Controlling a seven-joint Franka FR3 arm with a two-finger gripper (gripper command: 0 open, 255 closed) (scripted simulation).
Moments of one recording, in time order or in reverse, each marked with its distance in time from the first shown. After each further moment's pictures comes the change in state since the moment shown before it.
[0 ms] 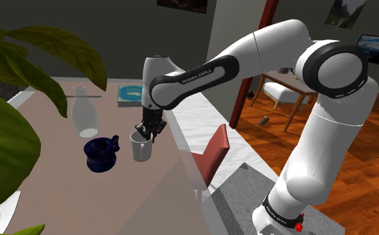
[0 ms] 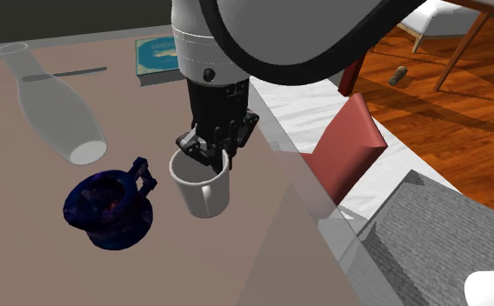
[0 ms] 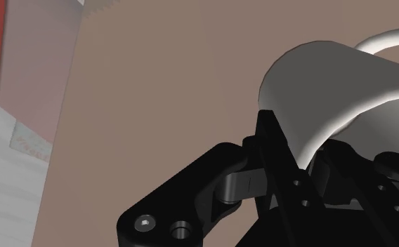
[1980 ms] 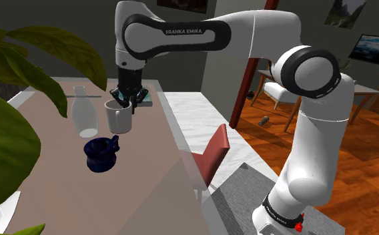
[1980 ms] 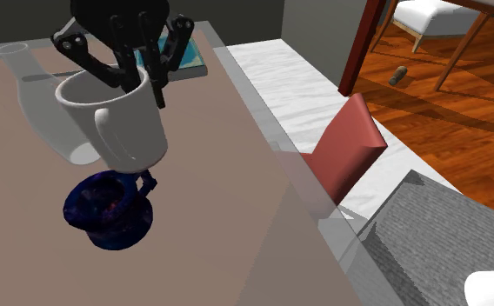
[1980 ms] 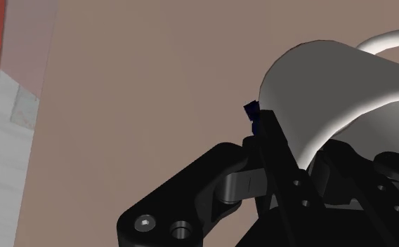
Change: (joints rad) arm 0.058 0.159 0.031 0.556 -0.063 -0.403 0.100
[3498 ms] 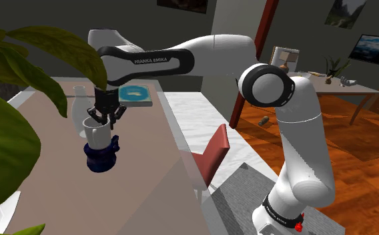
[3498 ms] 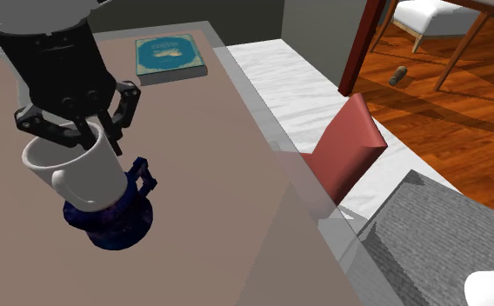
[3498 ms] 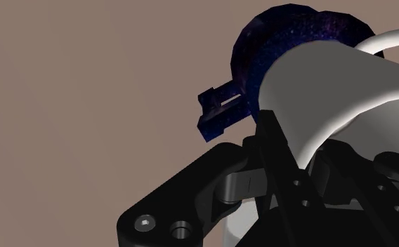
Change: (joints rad) arm 0.098 0.302 -0.003 0.241 -0.096 0.050 0.084
